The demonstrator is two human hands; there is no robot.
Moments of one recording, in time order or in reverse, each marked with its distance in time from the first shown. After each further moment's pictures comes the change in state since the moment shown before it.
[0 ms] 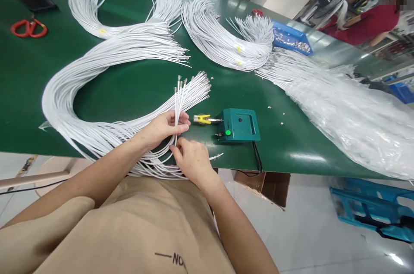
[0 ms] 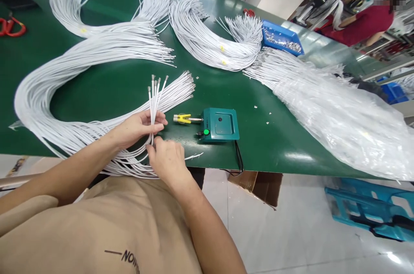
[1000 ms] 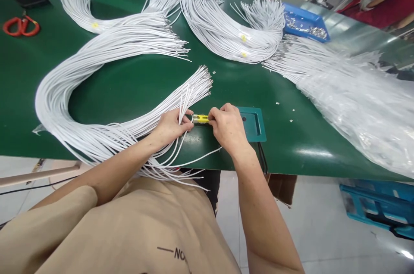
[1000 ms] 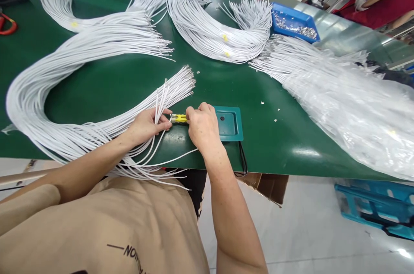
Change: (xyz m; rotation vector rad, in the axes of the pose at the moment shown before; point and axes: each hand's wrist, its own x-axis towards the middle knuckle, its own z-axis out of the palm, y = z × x) left_hand 0.032 -0.017 0.014 0.607 0.160 0.069; right_hand 0.058 0.091 -0.050 -0.198 0.265 -0.197
